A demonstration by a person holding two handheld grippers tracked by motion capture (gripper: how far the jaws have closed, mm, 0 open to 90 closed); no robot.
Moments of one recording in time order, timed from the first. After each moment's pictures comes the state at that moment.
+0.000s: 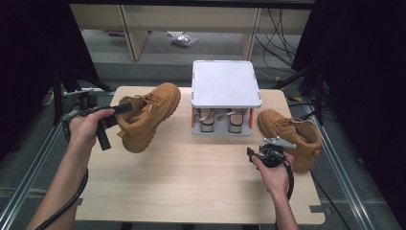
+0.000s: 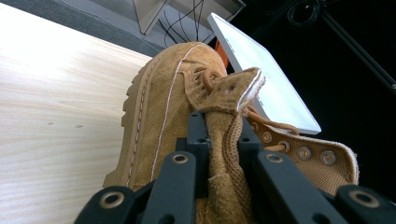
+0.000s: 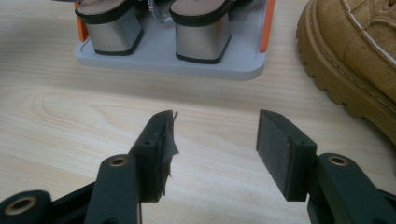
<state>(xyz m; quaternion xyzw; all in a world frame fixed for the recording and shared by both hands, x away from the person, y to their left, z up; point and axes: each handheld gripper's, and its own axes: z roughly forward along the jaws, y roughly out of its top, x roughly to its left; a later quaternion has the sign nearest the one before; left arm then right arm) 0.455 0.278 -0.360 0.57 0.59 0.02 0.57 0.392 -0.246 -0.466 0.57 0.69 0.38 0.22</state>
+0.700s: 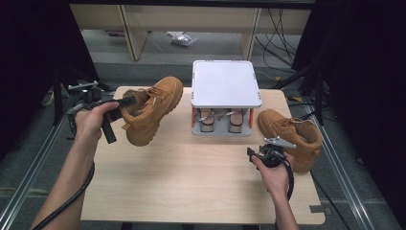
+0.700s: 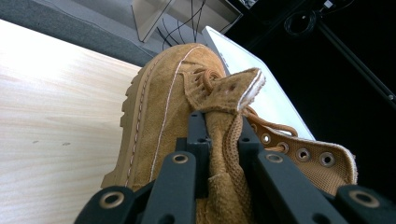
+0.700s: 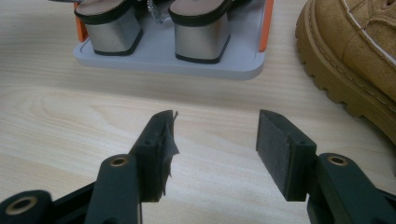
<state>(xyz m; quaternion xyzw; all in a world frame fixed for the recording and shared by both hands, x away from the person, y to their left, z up) 0.468 0.267 -0.351 0.56 0.59 0.03 0.58 0.391 -0.246 -0.466 0.57 0.69 0.38 0.21</state>
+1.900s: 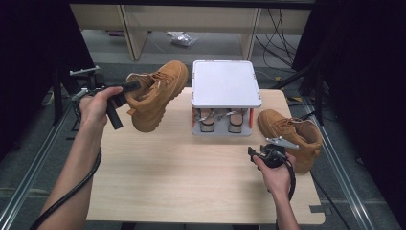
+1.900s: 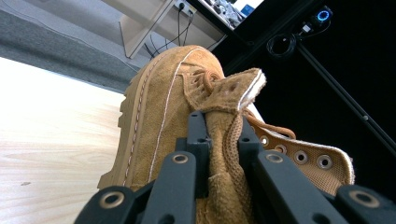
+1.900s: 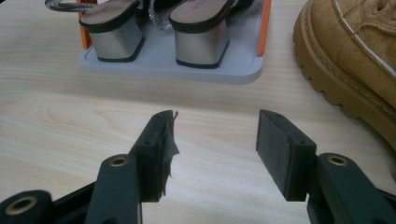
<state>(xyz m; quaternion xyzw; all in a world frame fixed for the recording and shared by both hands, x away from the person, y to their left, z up) 0.488 0.252 -0.321 0.53 0.58 0.02 0.61 0.388 -0.246 -0.462 0.59 0.67 0.40 0.21</state>
